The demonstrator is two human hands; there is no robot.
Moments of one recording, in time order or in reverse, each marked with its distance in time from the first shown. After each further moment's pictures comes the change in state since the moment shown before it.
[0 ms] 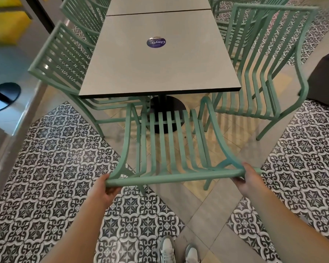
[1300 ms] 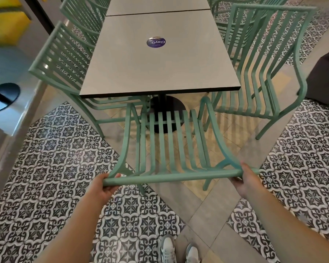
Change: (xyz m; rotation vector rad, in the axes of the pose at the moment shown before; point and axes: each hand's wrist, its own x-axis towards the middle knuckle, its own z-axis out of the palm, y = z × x) left_hand 0.006 0.009 -0.009 -0.022 -0.081 0.015; right_hand -0.019 0.009 0.001 0.014 -0.022 0.007
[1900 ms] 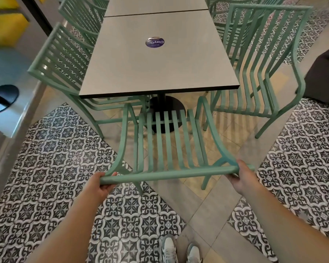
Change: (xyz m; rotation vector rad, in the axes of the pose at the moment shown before) left_hand 0.002 0.011 -0.004 0.011 0.000 0.003; right_hand -0.019 0.006 0.012 -0.026 -0.032 -0.010
